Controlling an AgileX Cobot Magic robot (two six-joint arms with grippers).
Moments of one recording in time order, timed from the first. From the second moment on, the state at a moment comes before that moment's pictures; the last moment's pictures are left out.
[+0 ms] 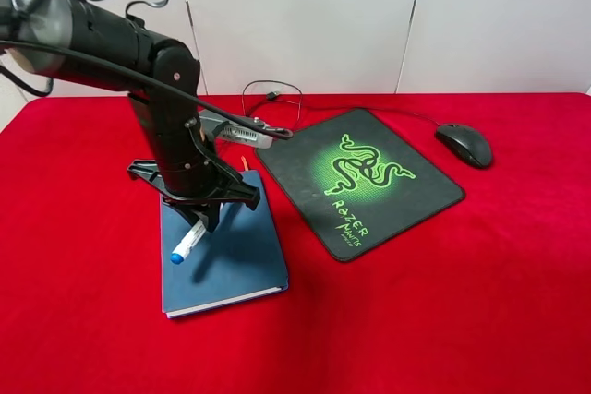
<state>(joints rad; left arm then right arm) -0.61 1.91 -1.12 0.02 0.68 -0.30 -0.04 0.00 -0.49 0.03 1.02 0.02</state>
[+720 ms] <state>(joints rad) -0.61 1.95 -1.12 0.02 0.64 -0.30 -0.04 0.00 -0.49 0.03 1.02 0.02</state>
